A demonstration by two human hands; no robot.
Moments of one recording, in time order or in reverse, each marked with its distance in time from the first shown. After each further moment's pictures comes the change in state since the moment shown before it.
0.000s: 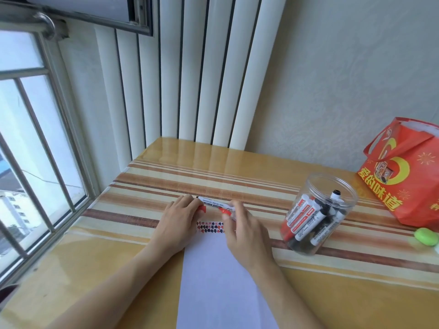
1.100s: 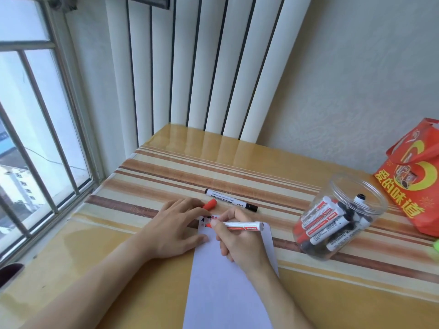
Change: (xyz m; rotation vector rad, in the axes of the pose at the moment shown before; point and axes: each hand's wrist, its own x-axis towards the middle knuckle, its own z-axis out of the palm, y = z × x) left_hand -0.024 -0.023 -0.029 -0.052 -0.344 0.089; right_hand -0.004 -0.031 0.011 0.874 -0.308 0.517
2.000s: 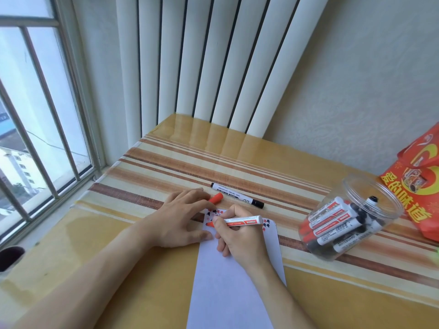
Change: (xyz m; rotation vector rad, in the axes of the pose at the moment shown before) left_hand 0.003 -0.001 -0.010 -0.061 -0.132 -0.046; right_hand 0.004 0.001 0.014 -0.093 0.046 0.001
